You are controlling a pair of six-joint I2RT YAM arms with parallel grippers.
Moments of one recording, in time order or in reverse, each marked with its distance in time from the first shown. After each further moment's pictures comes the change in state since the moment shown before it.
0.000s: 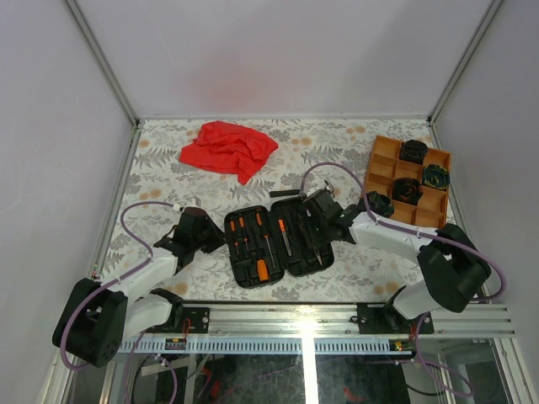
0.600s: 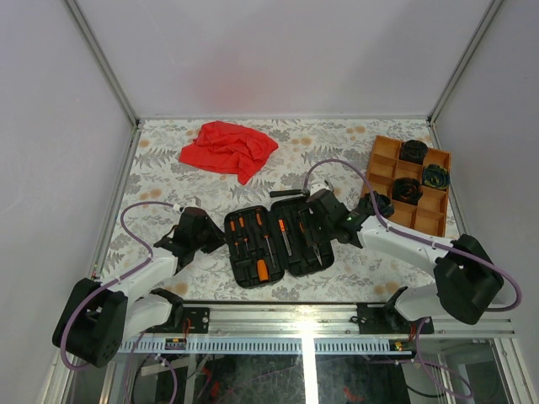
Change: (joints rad) left arm 0.000 0.000 0.000 0.000 0.000 0.000; right arm 0.018 -0.104 -0.004 -0.010 0.056 0.011
